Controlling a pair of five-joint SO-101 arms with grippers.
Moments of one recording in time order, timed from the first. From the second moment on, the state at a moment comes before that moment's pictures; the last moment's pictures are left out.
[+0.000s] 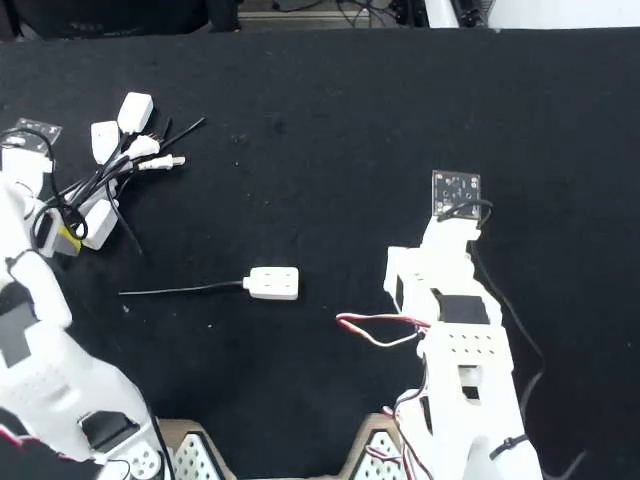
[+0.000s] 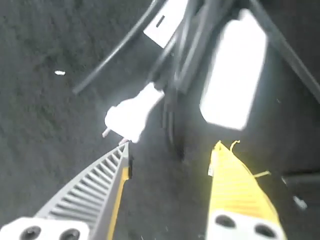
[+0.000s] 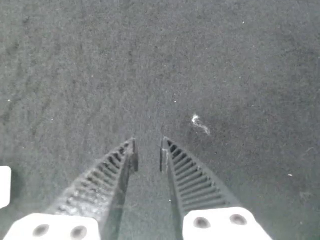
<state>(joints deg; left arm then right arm) -40.4 14.8 2.0 63.3 -48.5 2.3 -49.3 73.1 38.4 -3.2</state>
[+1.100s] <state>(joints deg) -42.0 -0.5 -6.1 74.8 -34.3 2.3 -49.3 73.1 38.4 -3.2</state>
